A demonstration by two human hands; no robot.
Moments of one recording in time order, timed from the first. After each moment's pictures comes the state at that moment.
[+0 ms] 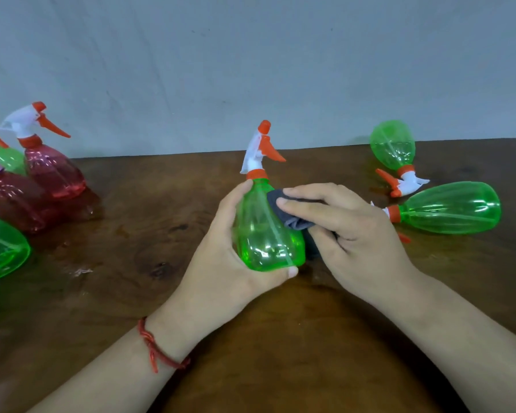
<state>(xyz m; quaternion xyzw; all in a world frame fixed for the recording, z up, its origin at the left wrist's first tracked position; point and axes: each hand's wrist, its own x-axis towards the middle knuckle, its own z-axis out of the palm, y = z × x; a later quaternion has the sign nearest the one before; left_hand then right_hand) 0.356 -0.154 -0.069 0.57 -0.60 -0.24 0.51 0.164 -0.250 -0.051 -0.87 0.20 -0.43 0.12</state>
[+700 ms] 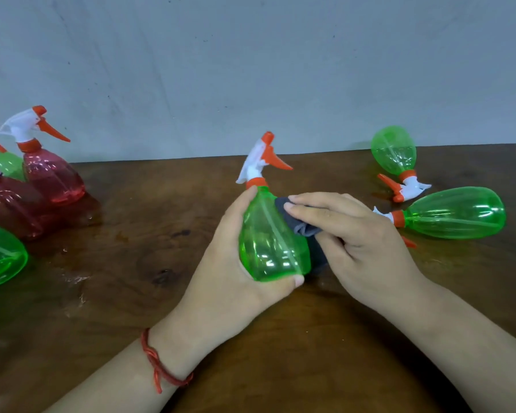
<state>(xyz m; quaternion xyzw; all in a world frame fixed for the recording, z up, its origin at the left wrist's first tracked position) 0.355 -0.147 -0.064 0.59 -0.61 -0.21 0.49 0.164 -0.250 -0.055 -0.88 0.21 -0.41 0.12</state>
